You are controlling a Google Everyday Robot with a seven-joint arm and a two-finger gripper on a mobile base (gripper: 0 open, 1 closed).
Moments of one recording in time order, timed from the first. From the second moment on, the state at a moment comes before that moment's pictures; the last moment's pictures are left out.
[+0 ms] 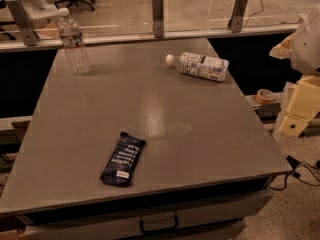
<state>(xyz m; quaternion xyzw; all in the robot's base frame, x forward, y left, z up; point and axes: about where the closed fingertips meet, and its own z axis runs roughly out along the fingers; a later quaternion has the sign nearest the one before) 0.438 -0.217 0.976 -0.60 0.78 -0.03 0.16</state>
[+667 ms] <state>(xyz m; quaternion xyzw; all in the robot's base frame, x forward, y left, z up) 0.439 -0.194 0.964 -0.62 0.77 -0.01 0.17</state>
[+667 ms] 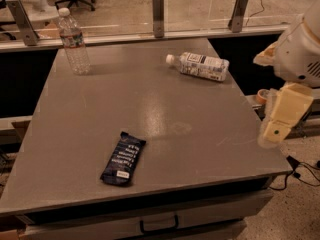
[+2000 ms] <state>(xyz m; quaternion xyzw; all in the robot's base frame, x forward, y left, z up) 0.426 -0.038 0.890 -0.69 0.67 0.15 0.24</state>
